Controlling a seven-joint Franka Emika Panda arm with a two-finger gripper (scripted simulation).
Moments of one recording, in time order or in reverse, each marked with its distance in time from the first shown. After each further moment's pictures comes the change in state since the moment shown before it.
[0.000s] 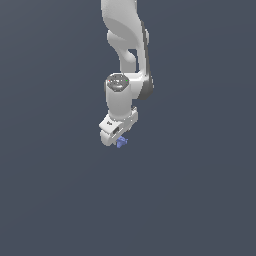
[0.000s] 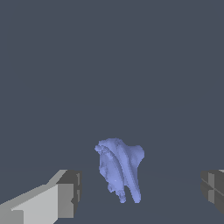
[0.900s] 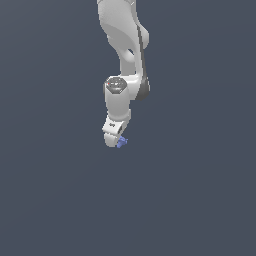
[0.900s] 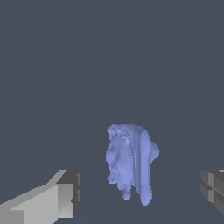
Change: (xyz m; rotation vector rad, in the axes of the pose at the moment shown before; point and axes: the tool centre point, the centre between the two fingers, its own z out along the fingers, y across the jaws) arm -0.019 -0.010 0.021 0.002 -0.002 -0.306
